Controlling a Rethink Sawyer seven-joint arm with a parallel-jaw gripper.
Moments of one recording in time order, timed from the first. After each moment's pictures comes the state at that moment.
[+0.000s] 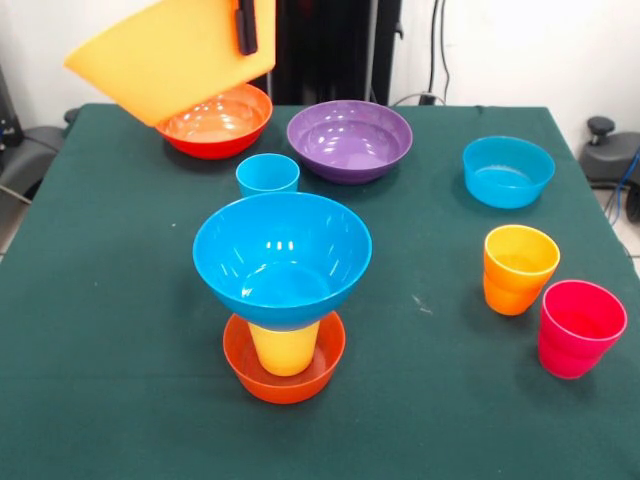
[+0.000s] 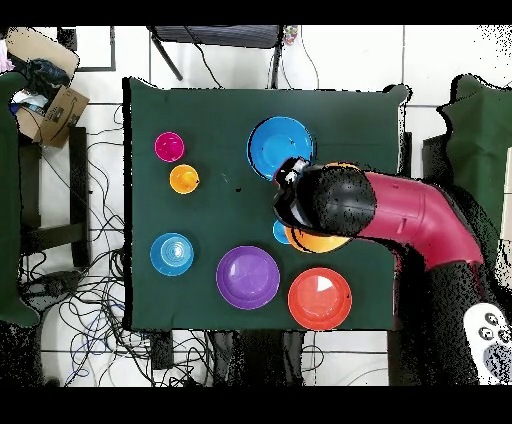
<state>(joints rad) -0.65 -0.98 0.40 1.72 -0.22 0.75 2.21</state>
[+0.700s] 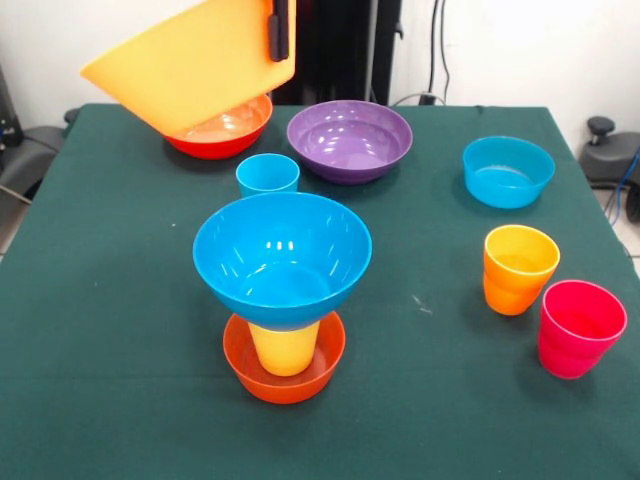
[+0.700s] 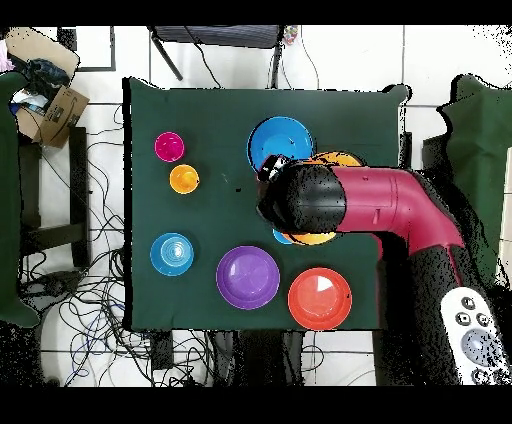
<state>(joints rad) -0.65 -0.99 0.49 1.72 -0.33 0.75 2.21</state>
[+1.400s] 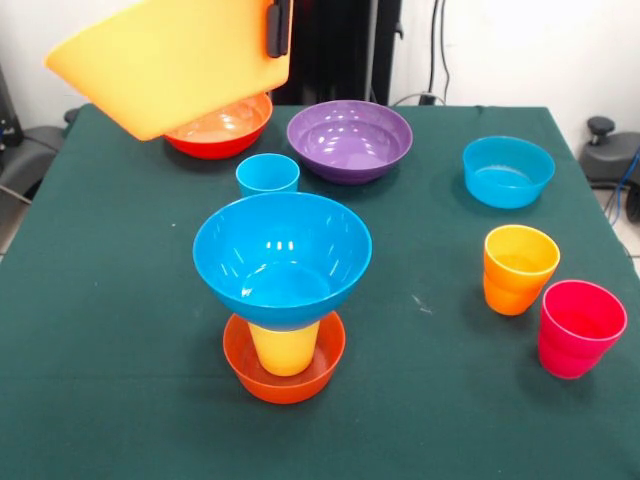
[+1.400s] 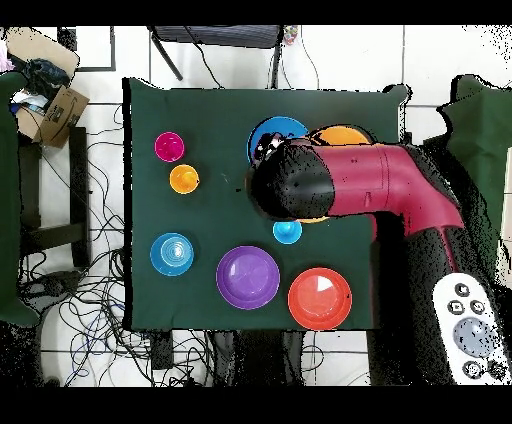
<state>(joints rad) -0.63 -1.00 0.53 1.62 -0.43 0.75 2.21</state>
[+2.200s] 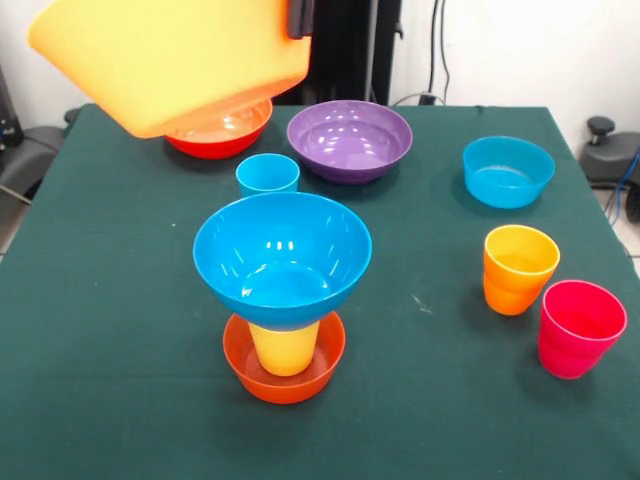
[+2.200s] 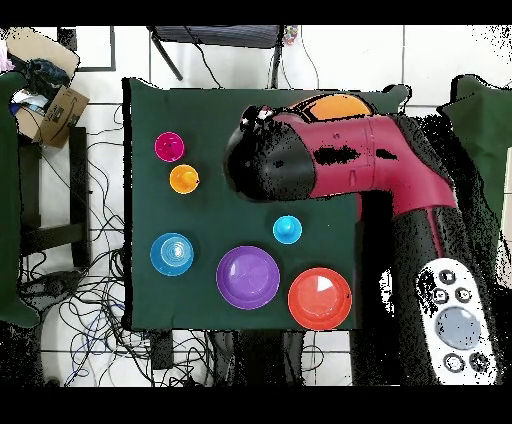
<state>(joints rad) -0.57 -0.99 0.53 1.53 -0.47 0.75 2.21</state>
